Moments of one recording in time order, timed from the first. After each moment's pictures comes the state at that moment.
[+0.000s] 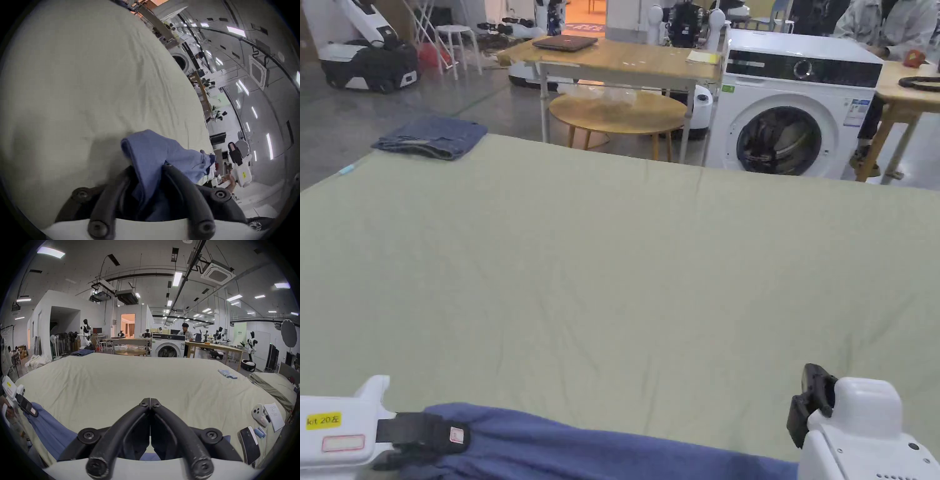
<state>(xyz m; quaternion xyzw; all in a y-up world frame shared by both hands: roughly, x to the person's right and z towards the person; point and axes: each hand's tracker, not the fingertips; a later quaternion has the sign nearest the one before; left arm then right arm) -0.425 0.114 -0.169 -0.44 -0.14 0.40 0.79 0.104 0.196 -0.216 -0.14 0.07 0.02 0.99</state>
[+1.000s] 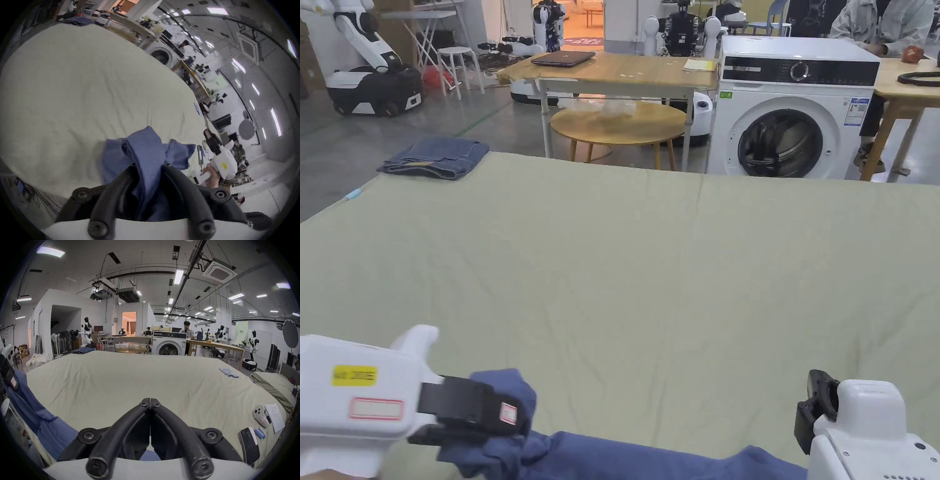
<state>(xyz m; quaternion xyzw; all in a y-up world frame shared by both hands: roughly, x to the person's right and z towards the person) -0.322 0.252 -0.179 -0.47 -0.18 0.29 0.81 0.110 0.192 -0.221 -0.15 0.08 0.03 0.99</state>
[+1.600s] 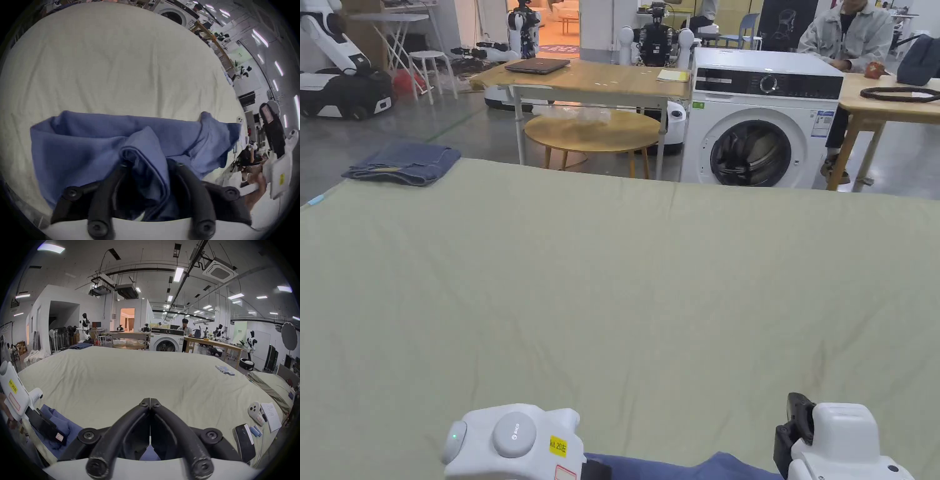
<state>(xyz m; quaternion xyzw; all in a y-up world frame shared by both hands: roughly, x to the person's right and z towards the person) -0.190 0.129 -0.249 -0.59 -0.13 0.22 0.76 0.122 0.188 -0.211 -0.17 0.07 0.04 0.98</state>
